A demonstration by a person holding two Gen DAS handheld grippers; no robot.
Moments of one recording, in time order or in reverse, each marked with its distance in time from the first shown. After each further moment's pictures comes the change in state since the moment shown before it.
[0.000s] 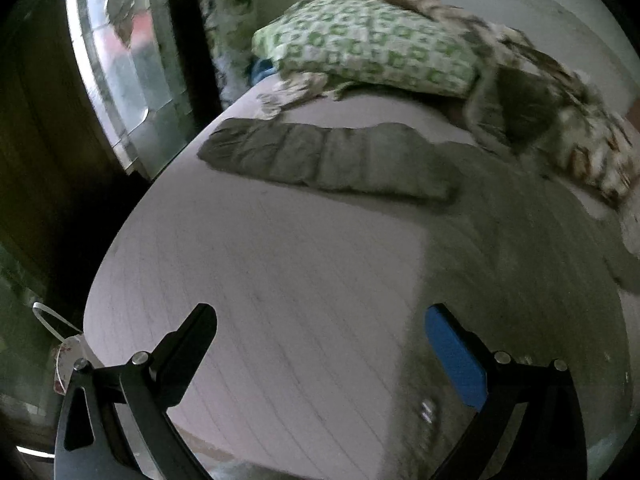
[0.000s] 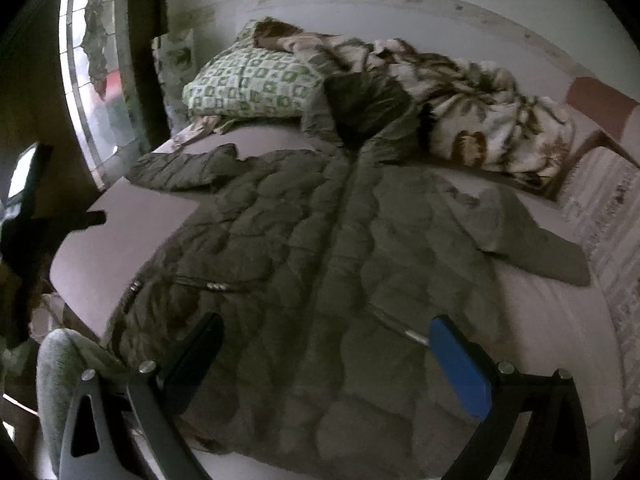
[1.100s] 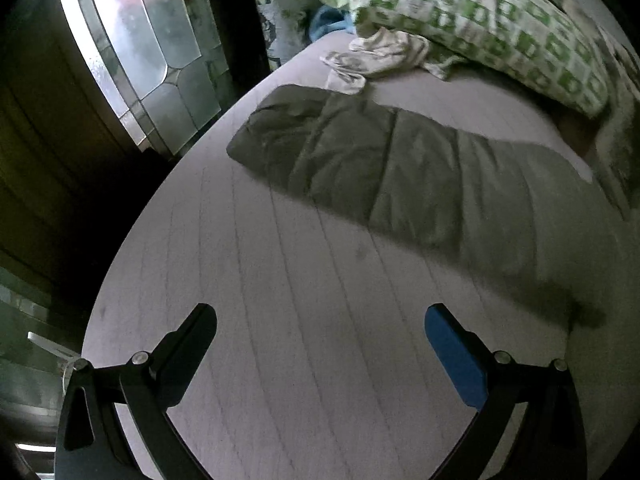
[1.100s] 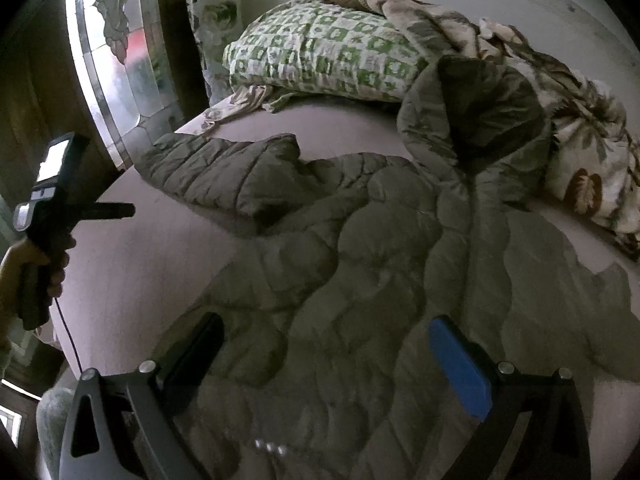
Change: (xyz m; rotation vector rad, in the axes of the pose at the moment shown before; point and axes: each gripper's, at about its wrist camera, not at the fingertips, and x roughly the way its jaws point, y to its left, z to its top) left arm 0.155 0.078 0.098 -0.106 0.138 0.127; right arm 0.178 0.093 0.118 -0.118 0.104 0.142
